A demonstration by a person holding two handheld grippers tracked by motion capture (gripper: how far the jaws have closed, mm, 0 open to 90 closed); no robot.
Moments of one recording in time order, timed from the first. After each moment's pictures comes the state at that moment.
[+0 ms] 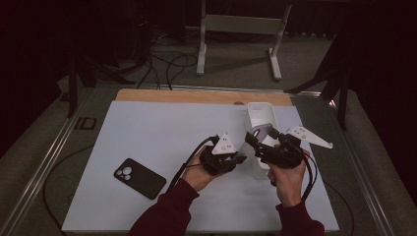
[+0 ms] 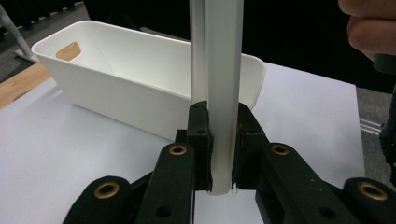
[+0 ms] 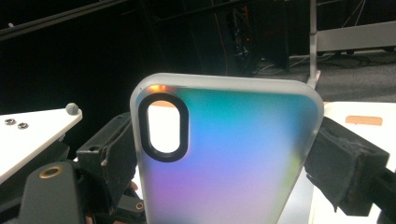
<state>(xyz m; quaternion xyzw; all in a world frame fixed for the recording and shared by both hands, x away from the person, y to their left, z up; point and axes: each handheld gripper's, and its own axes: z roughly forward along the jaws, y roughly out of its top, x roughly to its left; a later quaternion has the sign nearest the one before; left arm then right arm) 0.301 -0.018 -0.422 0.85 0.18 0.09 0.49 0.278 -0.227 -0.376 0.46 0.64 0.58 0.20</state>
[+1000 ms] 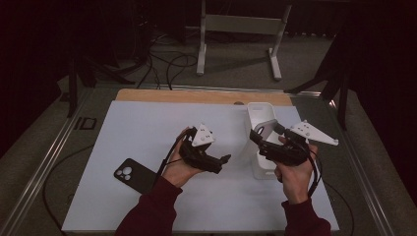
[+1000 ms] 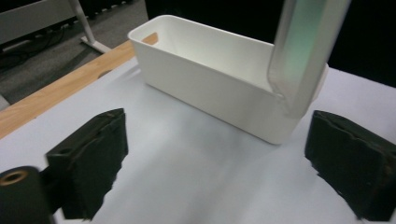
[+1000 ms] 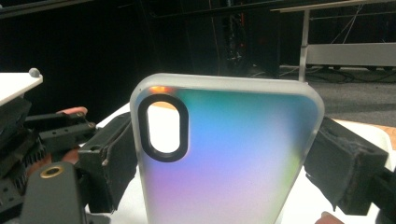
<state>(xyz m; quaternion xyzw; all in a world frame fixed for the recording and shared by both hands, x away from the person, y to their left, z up) 0.310 0.036 -0.405 0.83 0.26 0.15 0.47 0.281 -0.235 -0.362 0.44 0.66 0.56 0.24</state>
